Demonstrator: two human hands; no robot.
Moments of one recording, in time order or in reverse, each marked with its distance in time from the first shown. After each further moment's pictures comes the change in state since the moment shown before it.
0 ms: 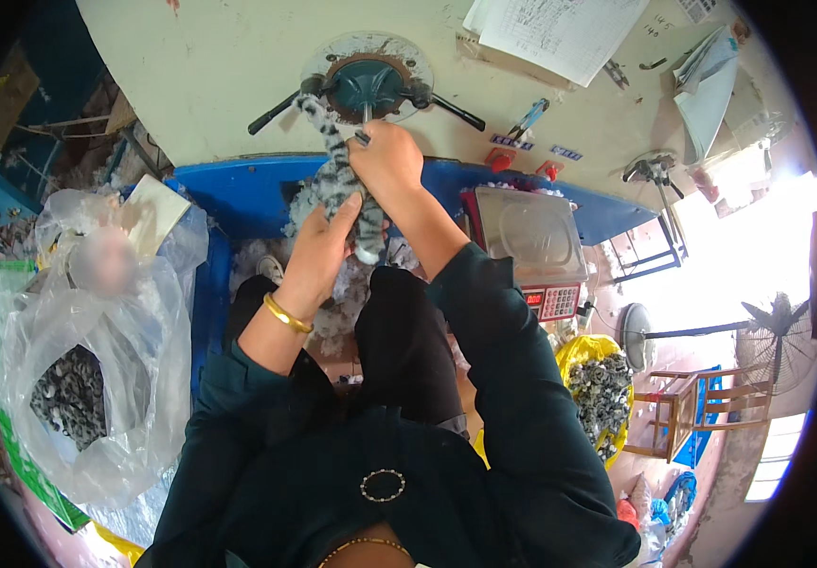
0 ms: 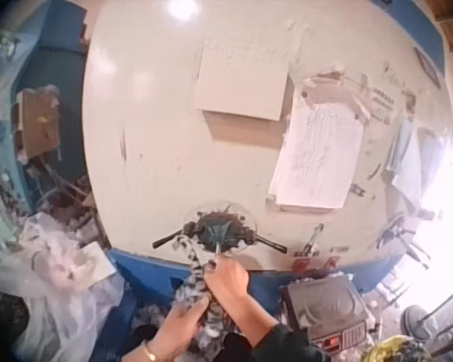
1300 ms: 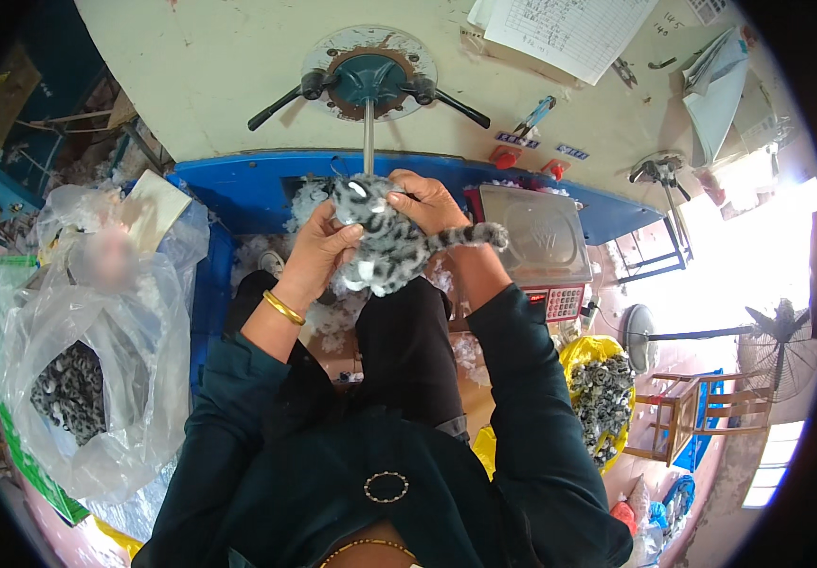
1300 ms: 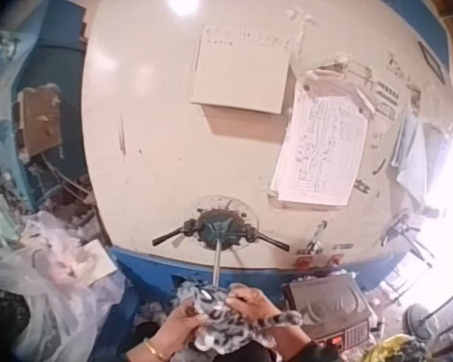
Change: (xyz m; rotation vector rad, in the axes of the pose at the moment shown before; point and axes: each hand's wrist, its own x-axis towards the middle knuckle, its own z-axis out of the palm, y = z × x) left_hand 0.009 -0.034 -0.033 -0.100 -0.091 -0.036; right_hand -0.036 0.104 -0.014 0.775 -0.533 -0.388
